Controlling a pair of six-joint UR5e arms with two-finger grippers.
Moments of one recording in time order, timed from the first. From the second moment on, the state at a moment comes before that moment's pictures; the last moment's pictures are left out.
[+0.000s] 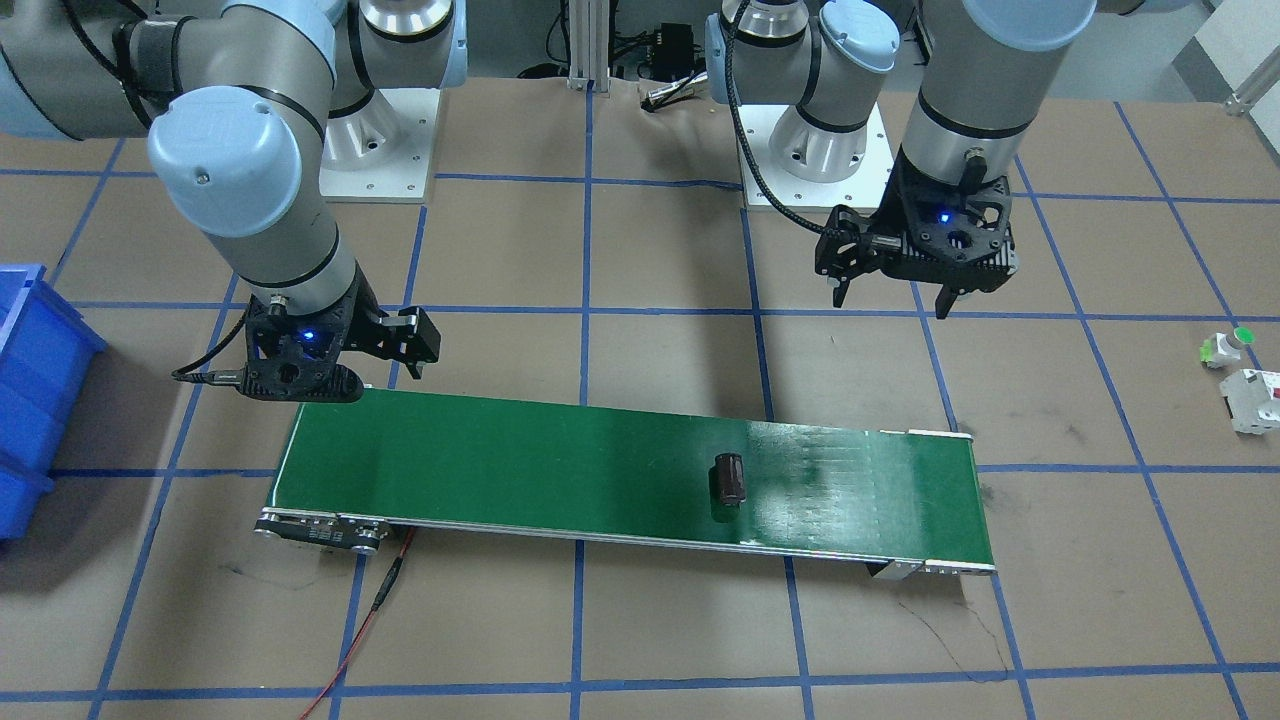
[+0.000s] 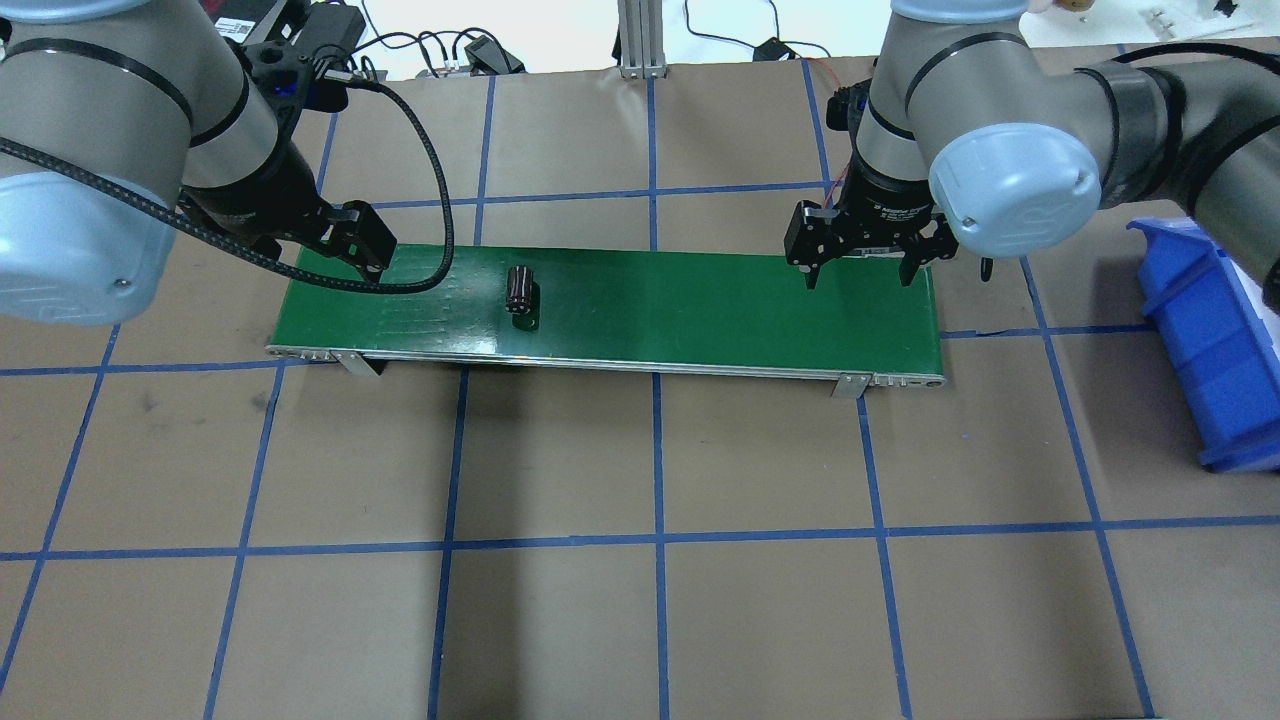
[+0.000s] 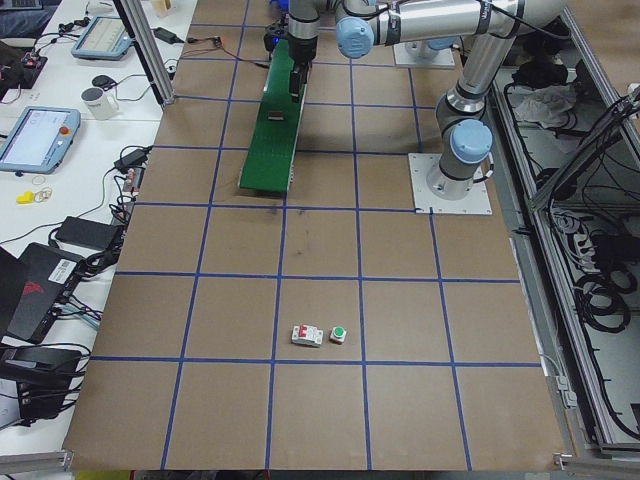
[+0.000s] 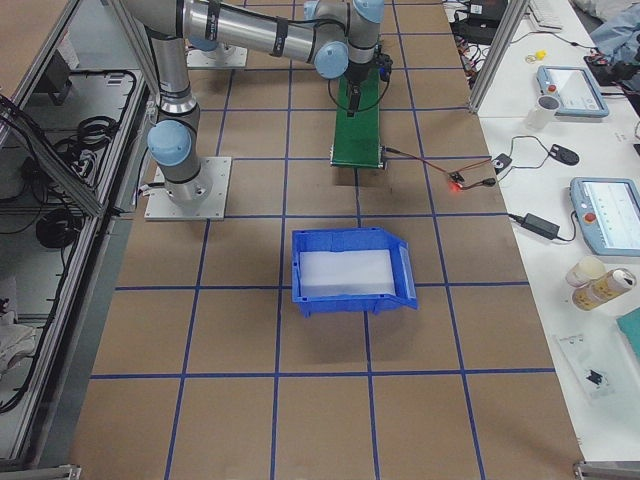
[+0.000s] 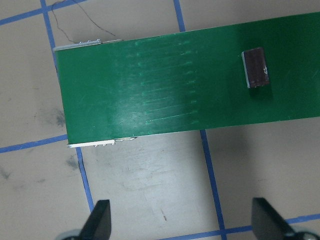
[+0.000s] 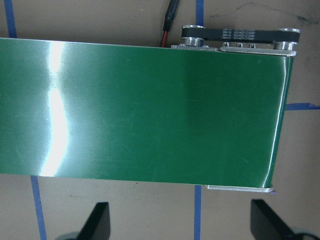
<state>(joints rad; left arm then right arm) -1.55 -1.54 -1.73 -1.35 1.65 0.23 1.63 -1.39 1.69 -1.81 -1.57 0.08</state>
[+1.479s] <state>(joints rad) -1.54 -1.54 -1.72 -1.35 1.54 0.23 1.63 -1.30 1.76 -1.99 -1.52 0.07</state>
